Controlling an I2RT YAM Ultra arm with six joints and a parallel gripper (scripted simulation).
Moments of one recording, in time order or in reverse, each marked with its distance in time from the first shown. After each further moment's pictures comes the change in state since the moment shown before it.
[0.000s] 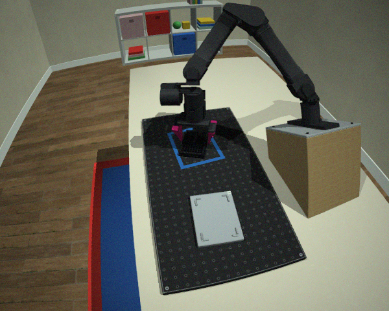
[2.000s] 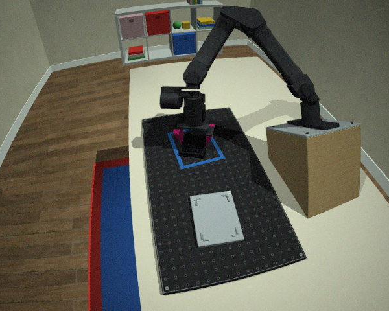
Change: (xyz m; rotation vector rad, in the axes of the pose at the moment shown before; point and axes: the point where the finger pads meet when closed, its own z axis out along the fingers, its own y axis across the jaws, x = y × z) arm 0.000 0.003 0.015 -0.011 0.001 0.003
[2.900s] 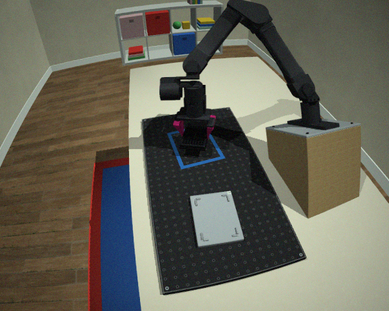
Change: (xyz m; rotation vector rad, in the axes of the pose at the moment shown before) arm 0.001 -0.004 -0.036 0.013 0.005 -0.004
